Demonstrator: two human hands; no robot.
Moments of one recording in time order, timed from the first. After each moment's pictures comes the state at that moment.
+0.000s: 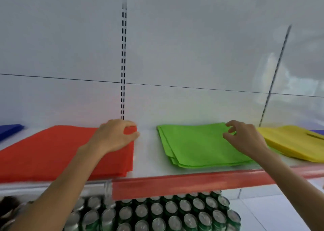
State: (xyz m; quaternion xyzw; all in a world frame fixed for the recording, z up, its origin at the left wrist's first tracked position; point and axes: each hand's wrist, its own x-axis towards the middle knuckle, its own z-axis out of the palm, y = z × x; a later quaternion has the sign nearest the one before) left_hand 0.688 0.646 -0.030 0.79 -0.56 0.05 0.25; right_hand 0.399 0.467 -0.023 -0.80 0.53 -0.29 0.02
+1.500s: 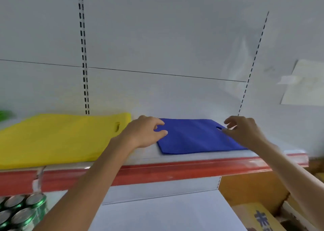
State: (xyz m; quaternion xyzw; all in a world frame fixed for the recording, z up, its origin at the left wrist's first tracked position) left_hand 0.012 0.103 -0.042 0.75 -0.62 -0.01 0.24; right_hand -0.230 -0.063 -0.044 -0.80 0.53 -0.29 0.05
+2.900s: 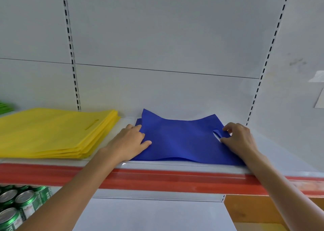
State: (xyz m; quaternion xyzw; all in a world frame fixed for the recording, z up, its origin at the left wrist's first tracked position) left_hand -0.047 0.021 -0.082 0.84 -0.54 0.07 0.03; right_hand -0.274 -0.190 -0.087 -0.82 0.48 -0.30 0.09
